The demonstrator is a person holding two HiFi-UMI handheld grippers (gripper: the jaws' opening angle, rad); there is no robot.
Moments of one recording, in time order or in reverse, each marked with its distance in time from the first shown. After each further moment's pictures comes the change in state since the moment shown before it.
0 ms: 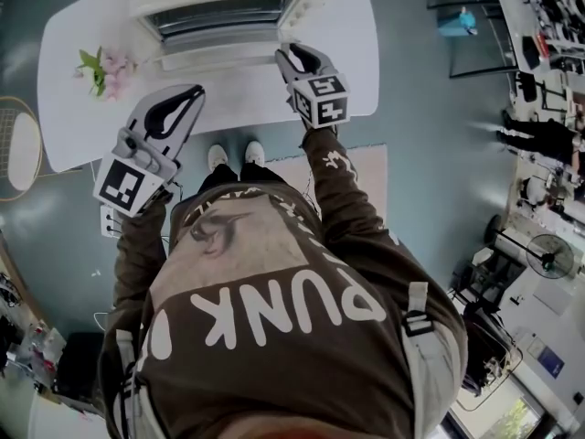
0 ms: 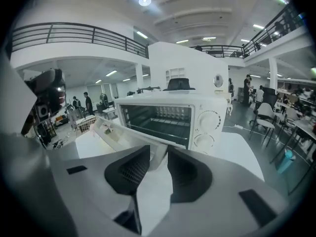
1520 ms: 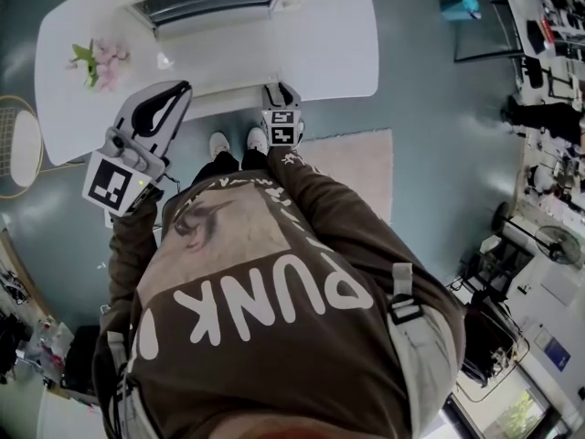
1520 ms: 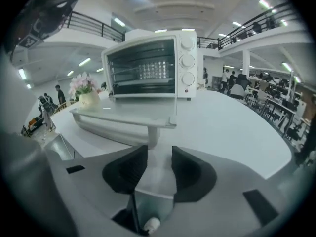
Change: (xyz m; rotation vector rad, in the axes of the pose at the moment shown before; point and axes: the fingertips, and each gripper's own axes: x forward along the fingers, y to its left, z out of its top) left arm -0.009 -0.023 0.001 0.016 0.037 -0.016; right arm 0.022 0.025 -0.232 0.153 0.100 -0.267
